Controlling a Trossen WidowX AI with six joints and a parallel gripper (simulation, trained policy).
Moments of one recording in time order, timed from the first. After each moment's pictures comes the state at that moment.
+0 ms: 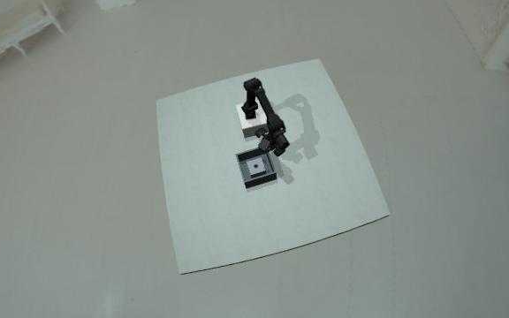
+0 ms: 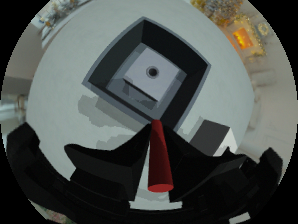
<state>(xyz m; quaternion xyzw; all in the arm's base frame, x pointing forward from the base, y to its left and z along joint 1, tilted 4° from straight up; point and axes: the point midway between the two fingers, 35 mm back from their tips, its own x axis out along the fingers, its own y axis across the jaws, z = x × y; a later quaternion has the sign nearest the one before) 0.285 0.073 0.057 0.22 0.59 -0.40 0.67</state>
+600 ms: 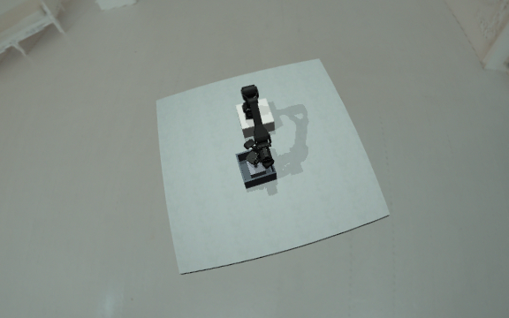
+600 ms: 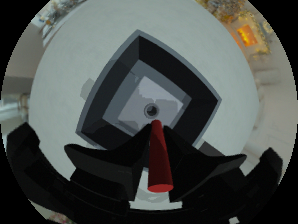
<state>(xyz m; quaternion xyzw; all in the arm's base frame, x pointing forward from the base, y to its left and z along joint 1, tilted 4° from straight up) 0.333 0.005 0.032 0.24 0.60 -0.39 0.66</state>
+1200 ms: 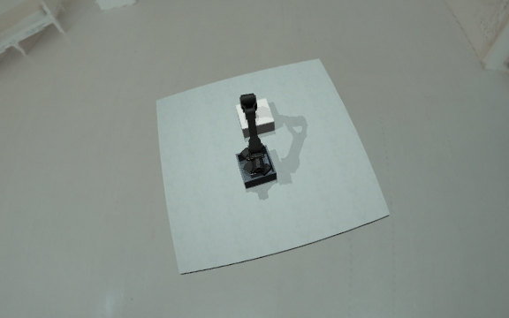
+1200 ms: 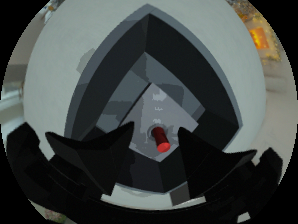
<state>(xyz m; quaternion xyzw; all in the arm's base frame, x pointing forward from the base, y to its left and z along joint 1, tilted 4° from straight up) 0.351 -0.014 -0.016 0.24 0.65 -0.34 0.63</state>
